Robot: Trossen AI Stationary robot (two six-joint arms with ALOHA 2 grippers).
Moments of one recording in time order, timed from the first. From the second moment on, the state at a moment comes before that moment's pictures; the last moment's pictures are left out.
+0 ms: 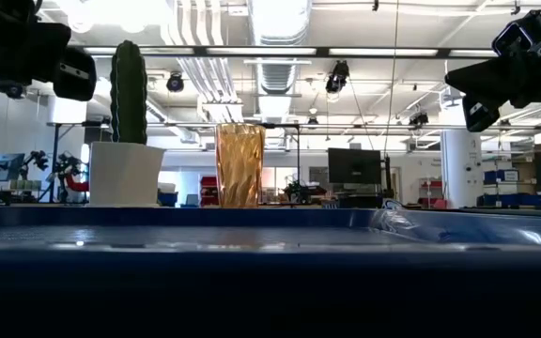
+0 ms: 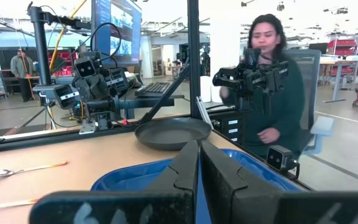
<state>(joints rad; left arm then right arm) -0.08 0.01 0.01 0.10 0.28 0.01 -0.11 0.00 0.01 0.03 -0.13 0.23</state>
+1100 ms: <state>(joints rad) -0.08 0.01 0.01 0.10 0.28 0.01 -0.11 0.00 0.01 0.06 -0.13 0.48</state>
